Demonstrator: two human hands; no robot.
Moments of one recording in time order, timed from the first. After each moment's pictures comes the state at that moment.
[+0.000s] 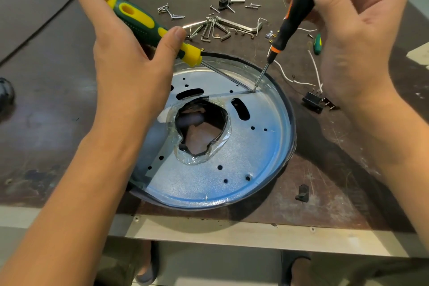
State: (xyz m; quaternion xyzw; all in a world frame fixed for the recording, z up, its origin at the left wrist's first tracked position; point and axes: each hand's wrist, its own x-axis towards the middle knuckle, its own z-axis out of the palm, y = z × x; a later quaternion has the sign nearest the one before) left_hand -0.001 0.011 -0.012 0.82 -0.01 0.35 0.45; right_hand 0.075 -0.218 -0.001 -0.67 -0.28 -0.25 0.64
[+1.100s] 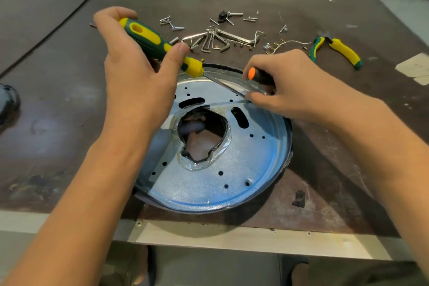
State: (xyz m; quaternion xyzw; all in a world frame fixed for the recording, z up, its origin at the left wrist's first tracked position) left_hand 0.001 0.016 -0.012 0.81 0.00 0.34 0.48; right_hand 0.062 -0.208 0.002 -0.94 -0.32 -0.02 0.14
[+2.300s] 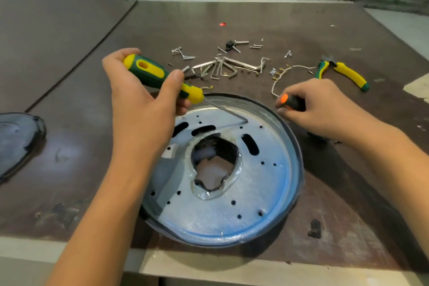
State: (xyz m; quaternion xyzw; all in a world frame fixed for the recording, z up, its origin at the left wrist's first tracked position) left_hand -0.001 0.020 0.004 0.72 0.03 0.29 0.62; right_hand 0.087 -0.243 -0.013 -0.95 -0.23 -0.05 0.18
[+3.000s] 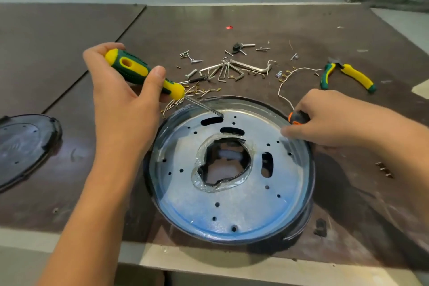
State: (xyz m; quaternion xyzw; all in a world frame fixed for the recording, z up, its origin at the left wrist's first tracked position) left_hand -0.008 0.053 0.015 0.75 0.04 0.34 0.56; right_hand 0.059 -0.221 0.022 -0.98 -0.13 0.14 0.08
